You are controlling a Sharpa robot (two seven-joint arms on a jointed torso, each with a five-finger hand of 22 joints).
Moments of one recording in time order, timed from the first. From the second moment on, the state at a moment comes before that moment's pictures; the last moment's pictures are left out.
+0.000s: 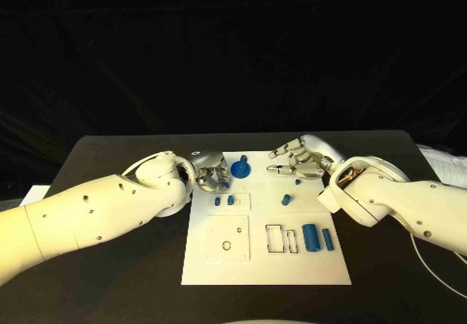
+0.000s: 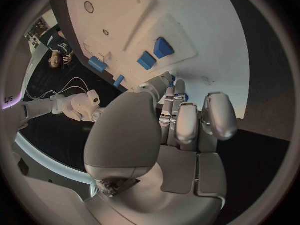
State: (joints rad) left arm 1.18 -0.64 0.01 1.42 -1.50 -0.13 -0.20; left_hand 1.46 -0.15 0.44 0.07 0.14 1.12 0.13 0.15 0.13 1.25 0.06 0.12 0.07 1.47 -0.02 1.29 1.06 0.10 1.45 0.08 1.19 1.30; right arm 1.11 -0.94 0.07 1.67 -1.02 -0.42 -0.02; right_hand 1.40 -0.06 -0.05 0.24 0.29 0.99 0.14 0.07 0.07 1.35 0.06 1.05 1.22 1.47 -0.02 1.38 1.27 0.05 1.41 0.09 1.45 1.31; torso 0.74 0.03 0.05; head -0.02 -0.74
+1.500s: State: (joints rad) left arm 1.18 -0.74 0.00 1.47 -1.28 -0.24 -0.15; left_hand 1.40 -0.18 0.50 0.07 0.14 0.99 0.19 0.07 0.07 1.09 0.12 0.07 0.06 1.40 0.02 1.18 0.81 0.13 1.34 0.12 0.93 1.15; right arm 1.11 -0.99 0.07 1.62 -1.26 -0.38 -0.10; right_hand 1.59 -0.06 0.07 0.22 0.23 1.05 0.14 0.07 0.07 1.09 0.08 0.15 0.39 1.47 -0.01 1.31 1.16 0.05 1.40 0.10 1.43 1.31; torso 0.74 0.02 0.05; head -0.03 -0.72
